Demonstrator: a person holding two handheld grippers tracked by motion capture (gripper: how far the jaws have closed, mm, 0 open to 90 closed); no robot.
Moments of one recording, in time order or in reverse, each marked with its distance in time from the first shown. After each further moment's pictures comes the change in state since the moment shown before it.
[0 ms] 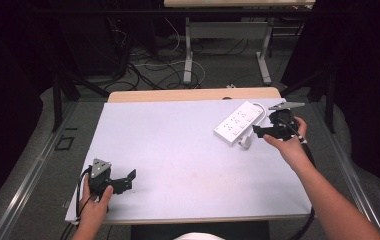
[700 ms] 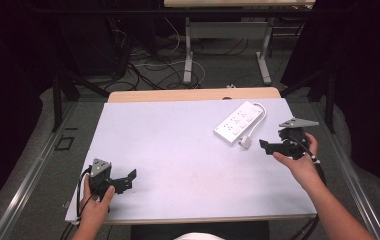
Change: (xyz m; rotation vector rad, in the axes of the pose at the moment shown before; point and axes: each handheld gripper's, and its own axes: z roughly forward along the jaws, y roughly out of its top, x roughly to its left) left arm 0.002 -0.001 0.002 -0.002 -0.023 -0.032; right arm -0.001 -0.045 -0.028 -0.035 0.035 0.004
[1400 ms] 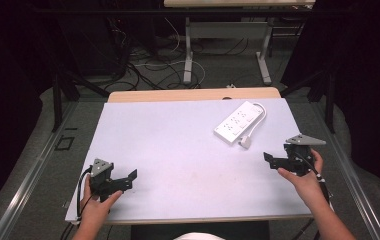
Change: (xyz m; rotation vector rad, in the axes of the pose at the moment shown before) left arm -0.001 0.001 -0.001 0.007 -0.028 -0.002; right arm 0.001 -0.046 -0.009 -0.023 -0.007 0.063
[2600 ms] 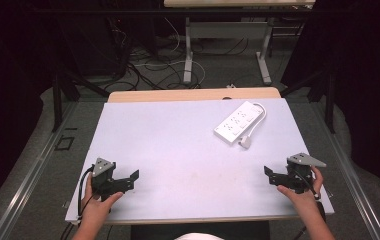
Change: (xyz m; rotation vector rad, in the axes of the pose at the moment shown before) left arm -0.004 0.003 0.001 0.003 -0.022 0.033; right arm 0.005 -0.055 0.004 -0.055 -0.034 0.052
